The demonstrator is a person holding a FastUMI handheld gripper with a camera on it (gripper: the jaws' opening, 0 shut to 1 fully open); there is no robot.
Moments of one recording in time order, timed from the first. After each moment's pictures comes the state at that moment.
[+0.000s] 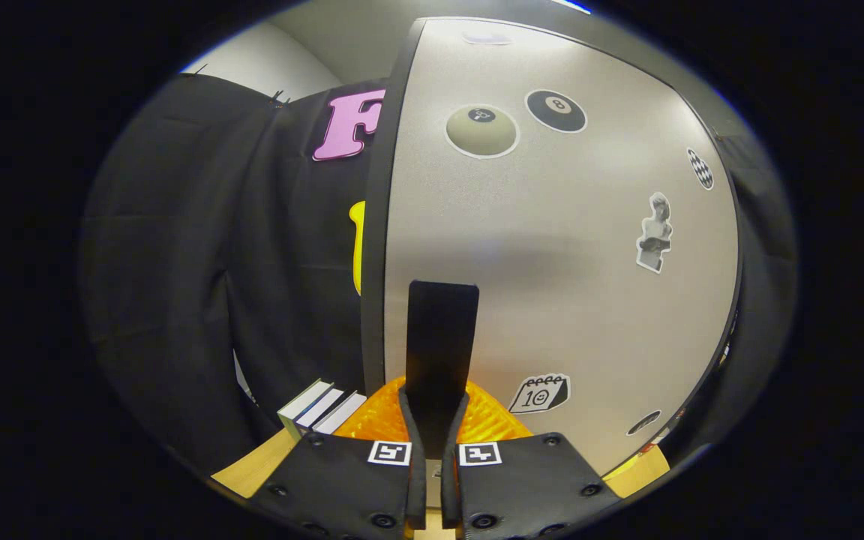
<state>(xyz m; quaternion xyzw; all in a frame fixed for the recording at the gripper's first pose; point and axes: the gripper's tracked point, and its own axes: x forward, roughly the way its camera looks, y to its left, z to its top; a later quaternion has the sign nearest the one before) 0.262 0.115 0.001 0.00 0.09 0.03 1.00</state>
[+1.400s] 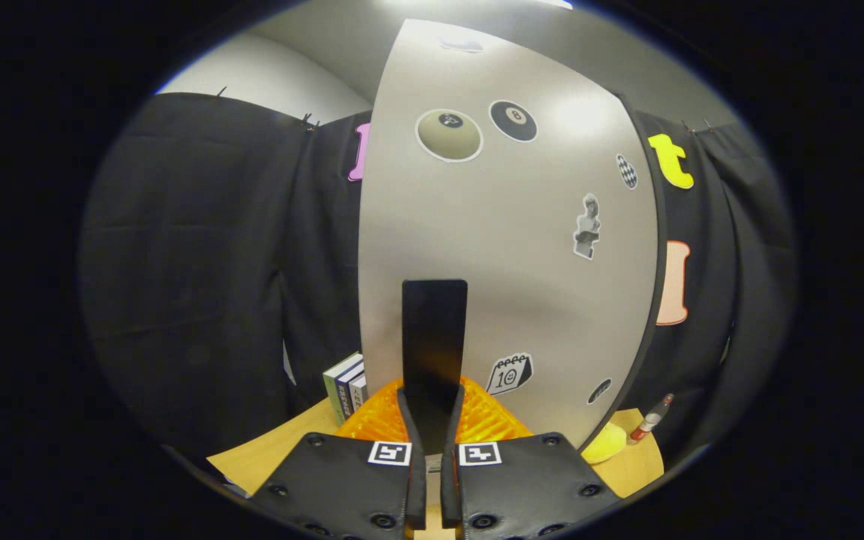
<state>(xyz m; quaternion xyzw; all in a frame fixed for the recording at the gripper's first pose) 0.121 0.062 0.014 0.02 0.07 0.11 0.99</state>
